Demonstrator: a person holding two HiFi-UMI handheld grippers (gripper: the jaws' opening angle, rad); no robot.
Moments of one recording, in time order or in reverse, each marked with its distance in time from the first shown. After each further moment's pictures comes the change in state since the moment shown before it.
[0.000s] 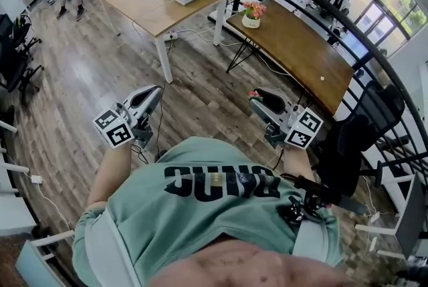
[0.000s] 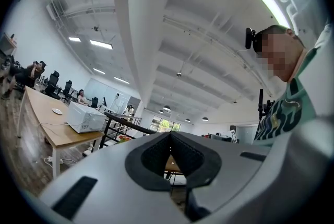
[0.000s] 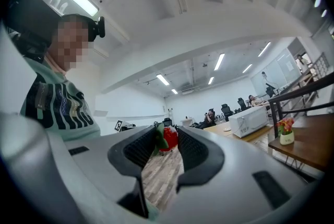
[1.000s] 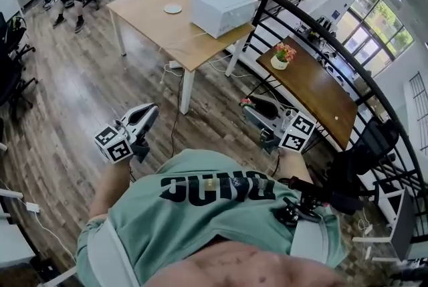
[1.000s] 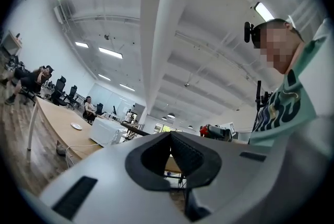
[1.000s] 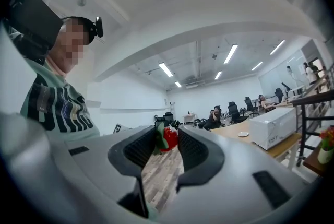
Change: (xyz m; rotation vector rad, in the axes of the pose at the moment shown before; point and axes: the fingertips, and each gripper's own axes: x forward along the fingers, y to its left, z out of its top) left arm -0.171 0.291 0.103 -0.015 -0.071 0.002; right arm 0.367 0.002 -0.015 -0.065 0.075 0.026
